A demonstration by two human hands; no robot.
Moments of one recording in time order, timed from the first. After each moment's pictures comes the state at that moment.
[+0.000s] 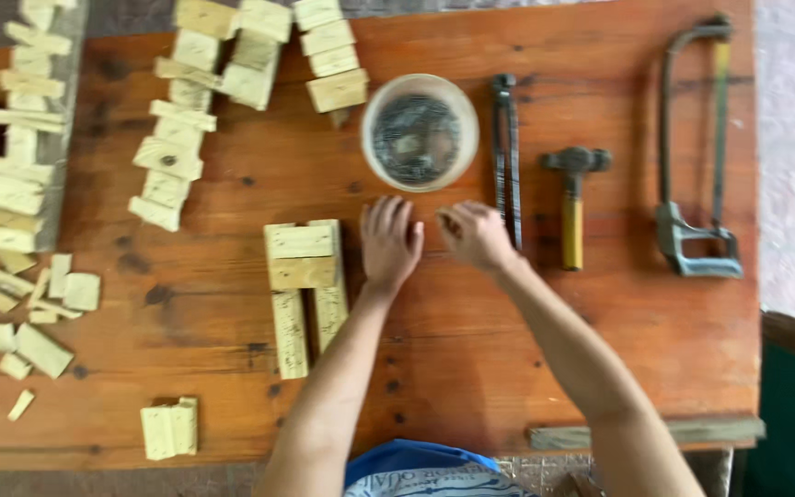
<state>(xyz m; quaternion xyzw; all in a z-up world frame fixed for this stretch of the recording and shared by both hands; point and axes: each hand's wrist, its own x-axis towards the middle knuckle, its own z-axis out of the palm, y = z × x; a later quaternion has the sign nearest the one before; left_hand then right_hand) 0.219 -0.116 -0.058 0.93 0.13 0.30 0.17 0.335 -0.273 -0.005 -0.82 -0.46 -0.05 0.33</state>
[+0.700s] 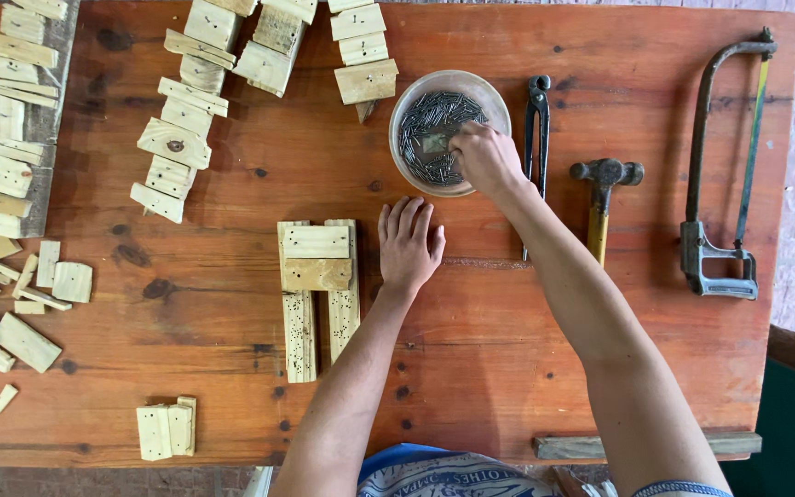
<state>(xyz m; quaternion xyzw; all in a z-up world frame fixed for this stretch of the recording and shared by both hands) 0.222 -0.117 -0.046 0.92 0.17 0.30 0.16 0.447 -0.192 -0.051 -0.88 -0.45 0.10 0.13</state>
